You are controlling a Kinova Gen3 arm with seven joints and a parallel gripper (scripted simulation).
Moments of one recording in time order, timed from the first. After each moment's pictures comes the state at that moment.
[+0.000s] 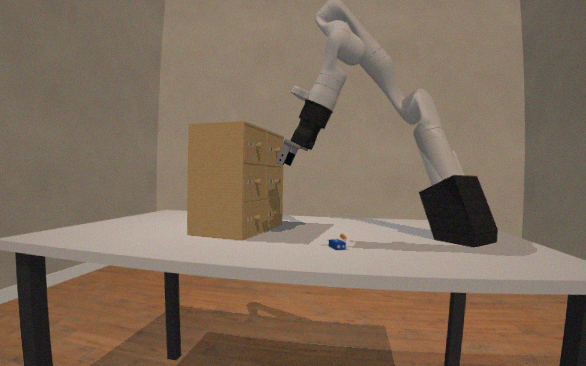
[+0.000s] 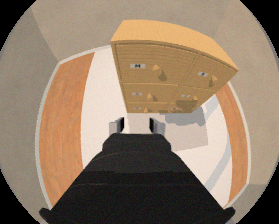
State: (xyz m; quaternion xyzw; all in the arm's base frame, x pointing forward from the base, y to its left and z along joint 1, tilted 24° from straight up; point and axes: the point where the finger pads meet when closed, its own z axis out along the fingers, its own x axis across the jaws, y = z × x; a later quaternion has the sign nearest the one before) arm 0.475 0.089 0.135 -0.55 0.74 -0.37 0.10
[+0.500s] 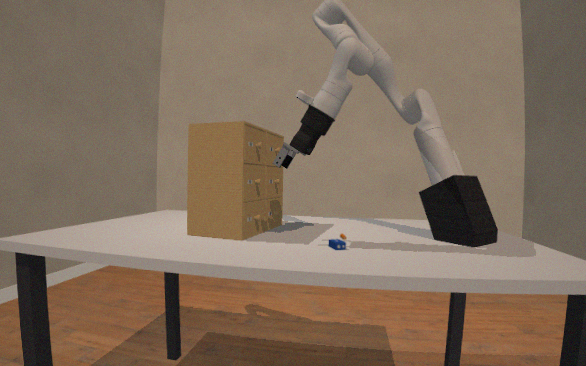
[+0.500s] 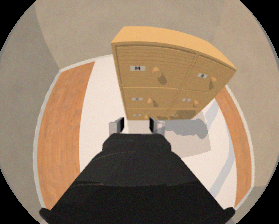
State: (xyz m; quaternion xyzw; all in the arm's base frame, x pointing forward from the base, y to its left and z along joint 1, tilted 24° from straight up) arm 0.483 0.084 0.130 -0.54 0.72 -0.42 0.13
